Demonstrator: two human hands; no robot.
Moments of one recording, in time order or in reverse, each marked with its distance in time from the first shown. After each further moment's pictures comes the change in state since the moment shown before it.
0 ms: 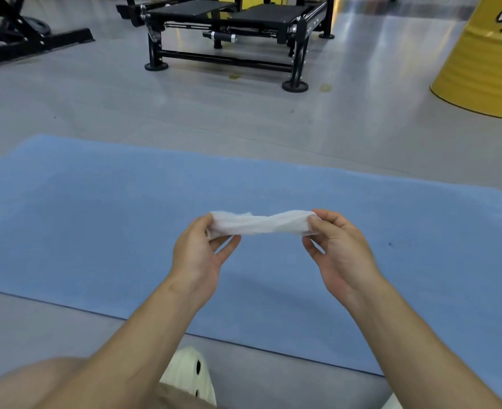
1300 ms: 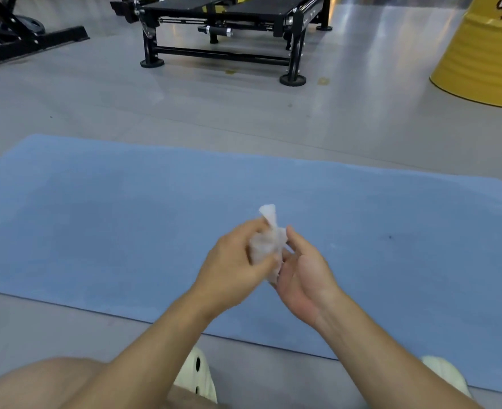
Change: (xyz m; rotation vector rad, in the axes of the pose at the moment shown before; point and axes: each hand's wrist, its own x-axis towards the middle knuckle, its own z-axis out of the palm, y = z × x) left_hand -0.014 -0.026 -0.002 1.097 -0.486 0.555; right_hand -0.012 0.048 0.019 0.267 -0.205 0.363
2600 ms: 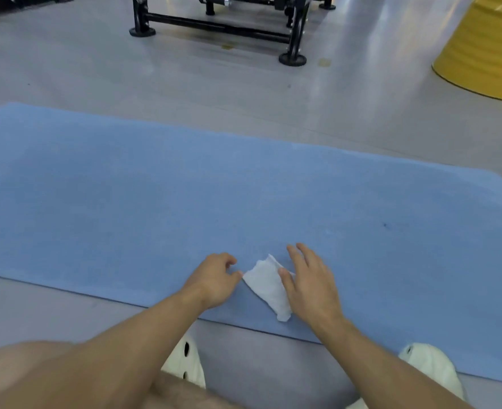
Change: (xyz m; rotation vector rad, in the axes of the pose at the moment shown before) left_hand -0.006 -0.103 0.035 0.259 -0.276 -0.580; right_hand 0.049 0.051 -0.131 -1.907 0.369 -0.562
